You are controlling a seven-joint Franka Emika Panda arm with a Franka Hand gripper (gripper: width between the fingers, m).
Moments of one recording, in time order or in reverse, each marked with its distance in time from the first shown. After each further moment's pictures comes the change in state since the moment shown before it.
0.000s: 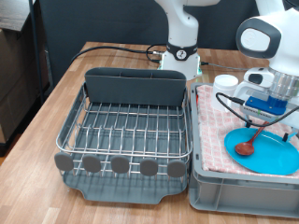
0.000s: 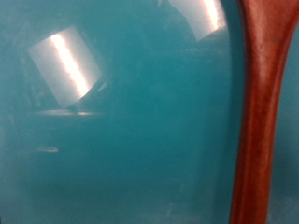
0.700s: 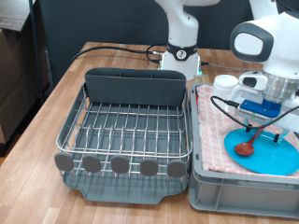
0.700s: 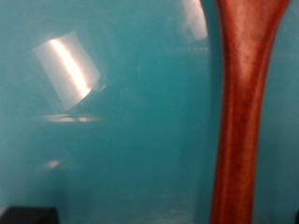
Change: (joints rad) arm 0.000 0.004 -0.024 -0.032 -0.030 0.064 0.028
